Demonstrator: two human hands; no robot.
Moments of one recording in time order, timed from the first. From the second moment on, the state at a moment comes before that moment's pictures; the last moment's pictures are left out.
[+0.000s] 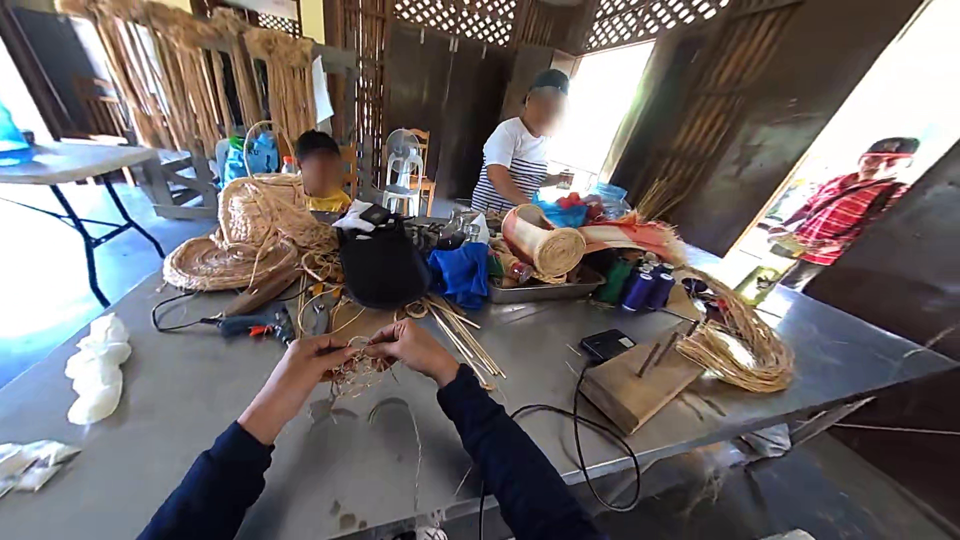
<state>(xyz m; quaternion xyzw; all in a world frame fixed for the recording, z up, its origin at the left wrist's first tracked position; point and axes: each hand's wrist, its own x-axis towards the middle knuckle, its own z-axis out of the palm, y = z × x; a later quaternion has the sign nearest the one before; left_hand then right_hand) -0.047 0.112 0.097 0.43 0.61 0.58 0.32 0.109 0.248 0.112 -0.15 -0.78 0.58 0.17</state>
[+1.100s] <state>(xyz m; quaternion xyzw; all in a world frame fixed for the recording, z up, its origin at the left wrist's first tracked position) -0.062 0.136 0.044 0.31 0.46 0.67 0.50 0.099 0.269 0.057 -0.13 -0.58 0.78 0.18</state>
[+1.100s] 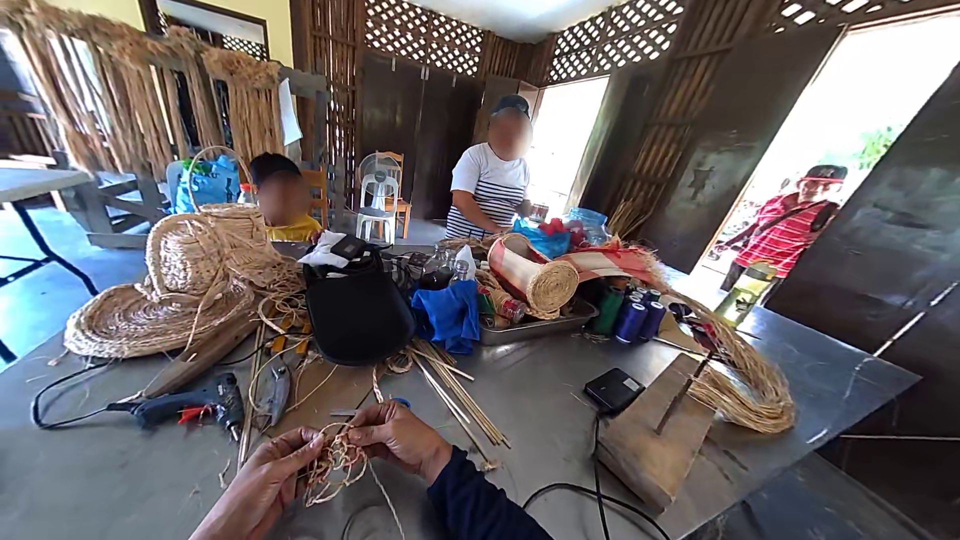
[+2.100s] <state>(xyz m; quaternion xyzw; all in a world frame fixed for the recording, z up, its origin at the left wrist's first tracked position) -0.060 0.141 0.036 0.35 0.57 0.62 0.41 0.097 0.263 0.063 -0.24 -0.64 0.71 0.18</state>
